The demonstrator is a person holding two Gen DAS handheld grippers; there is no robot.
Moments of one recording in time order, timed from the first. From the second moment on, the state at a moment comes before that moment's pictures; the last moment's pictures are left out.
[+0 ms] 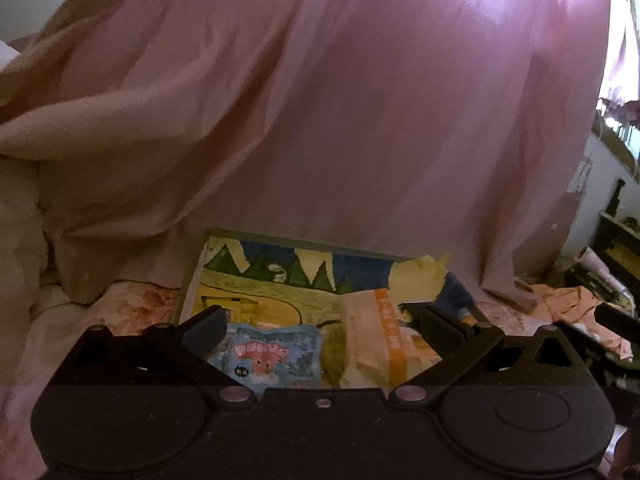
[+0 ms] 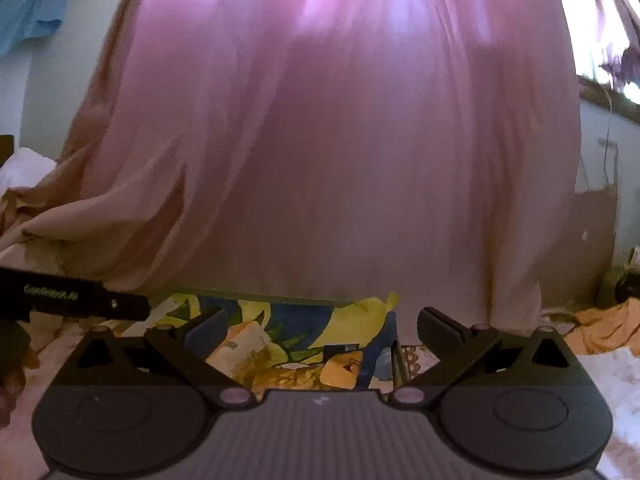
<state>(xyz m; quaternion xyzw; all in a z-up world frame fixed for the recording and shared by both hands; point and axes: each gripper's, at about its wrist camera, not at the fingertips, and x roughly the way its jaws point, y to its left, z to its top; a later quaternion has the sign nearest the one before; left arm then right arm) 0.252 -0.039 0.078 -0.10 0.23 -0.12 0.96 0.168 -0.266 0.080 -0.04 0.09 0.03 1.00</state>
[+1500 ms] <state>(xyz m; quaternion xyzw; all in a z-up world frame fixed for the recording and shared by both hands) 0.097 -0.045 -0.007 -0.06 0.30 -0.14 0.94 0.041 -0.257 -0.008 -0.08 0.30 0.00 0.95</state>
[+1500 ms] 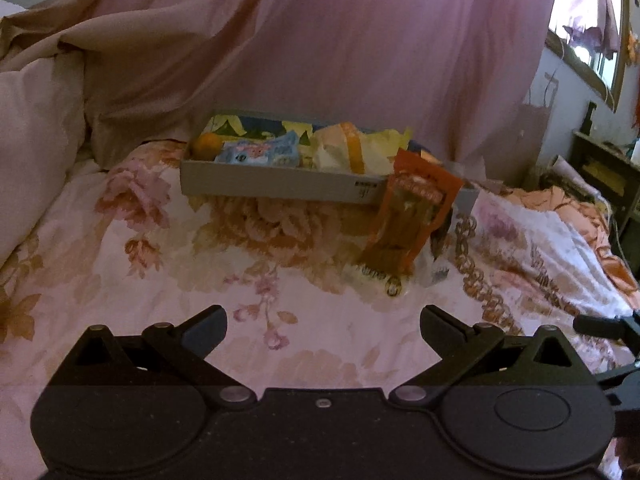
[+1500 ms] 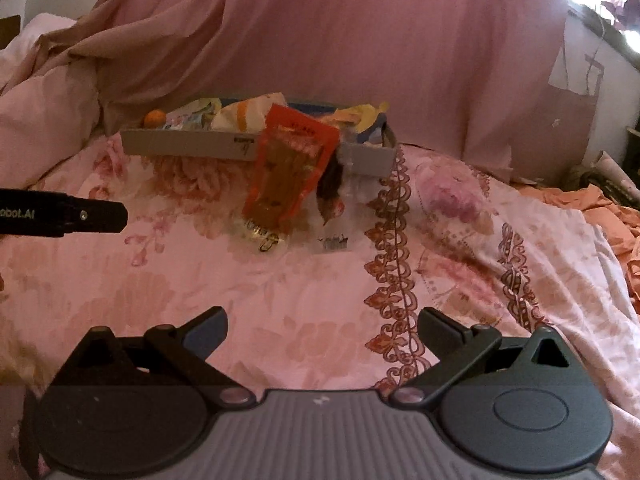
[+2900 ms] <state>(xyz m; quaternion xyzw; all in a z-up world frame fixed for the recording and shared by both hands) 0.214 -0.137 -0.027 0.01 0.30 -0.22 0.93 0.116 -0.268 -0.045 -0.20 0.21 -0.06 0.95</state>
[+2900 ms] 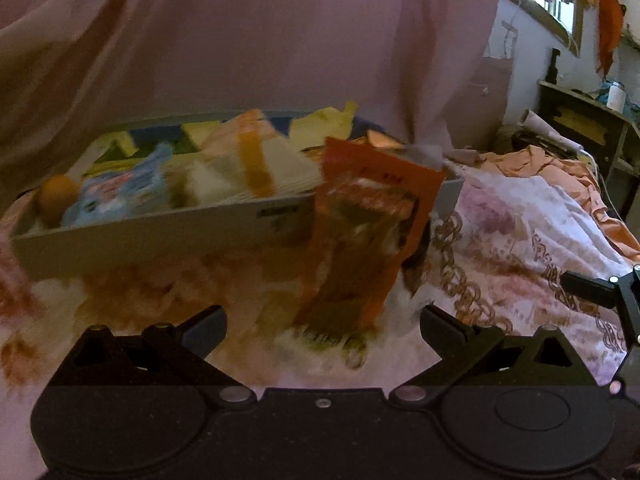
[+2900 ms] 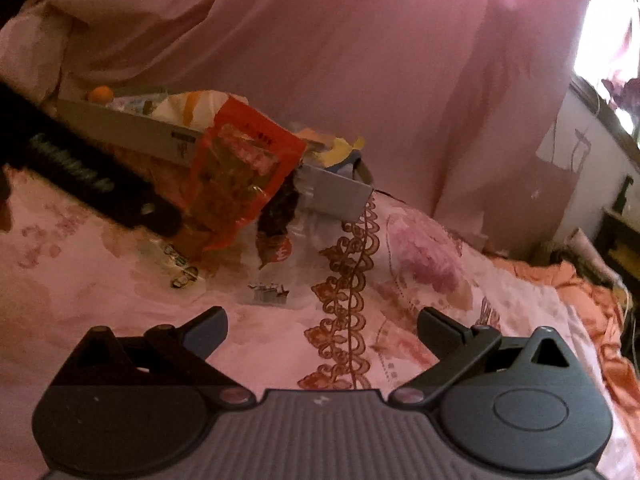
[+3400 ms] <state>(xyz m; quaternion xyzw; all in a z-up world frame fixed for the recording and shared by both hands) 0.240 -0.178 -0.050 0.09 0.30 -0.23 0.92 0.137 -0.287 -0.055 -0.20 0.21 -0.07 0.95</state>
